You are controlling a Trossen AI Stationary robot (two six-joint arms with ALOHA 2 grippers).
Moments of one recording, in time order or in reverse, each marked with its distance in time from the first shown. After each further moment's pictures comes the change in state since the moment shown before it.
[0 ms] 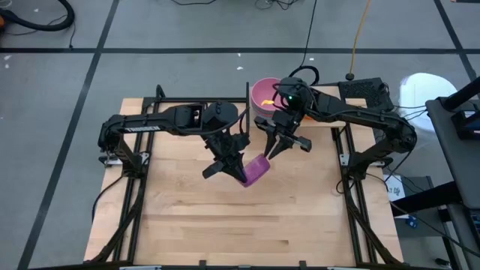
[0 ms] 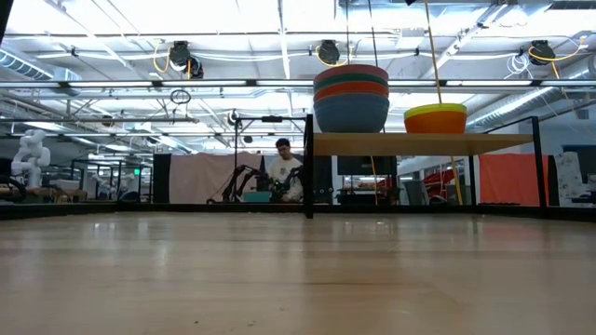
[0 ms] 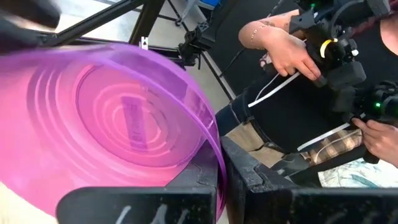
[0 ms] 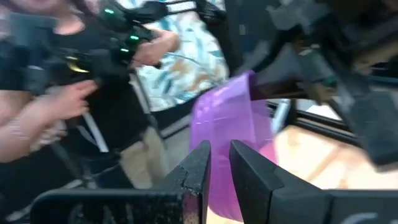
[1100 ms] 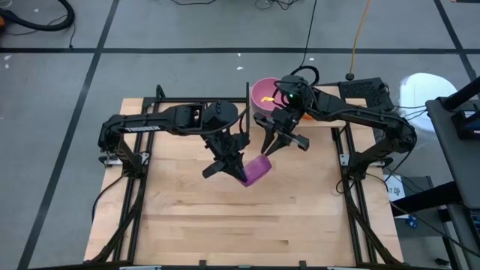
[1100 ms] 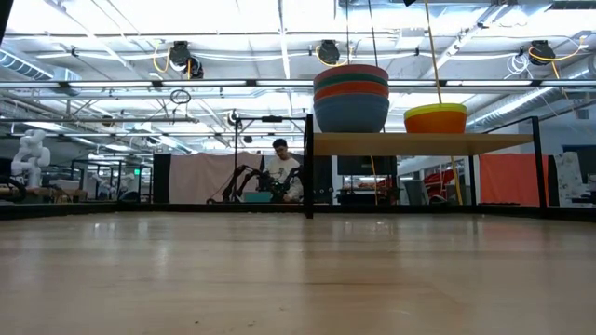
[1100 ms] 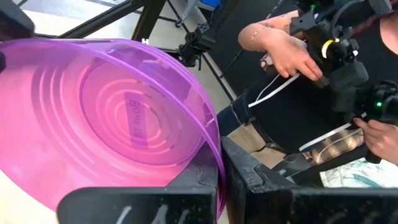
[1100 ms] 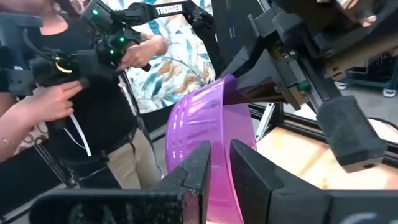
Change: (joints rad) left arm 0.000 -0.001 -0.001 0.000 0.003 0.008; right arm -0.014 0.001 0.000 0.035 0.037 0.008
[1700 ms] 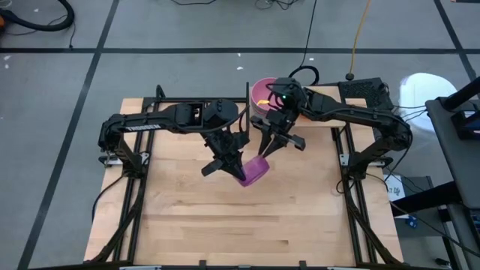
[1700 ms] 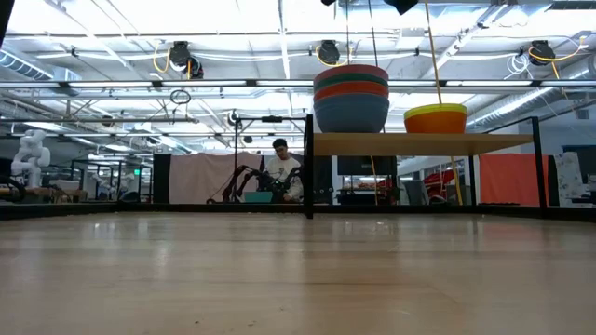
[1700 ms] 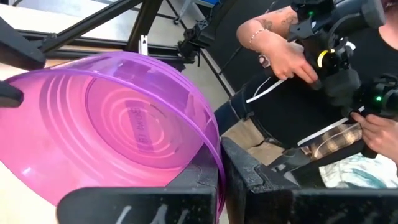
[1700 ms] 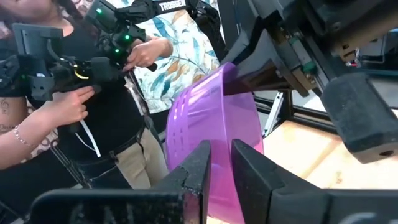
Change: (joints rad) left arm 0.035 0.002 0.000 -0.020 0.016 0.040; right arm 0.028 0.054 0.000 -0.012 -0.019 0.001
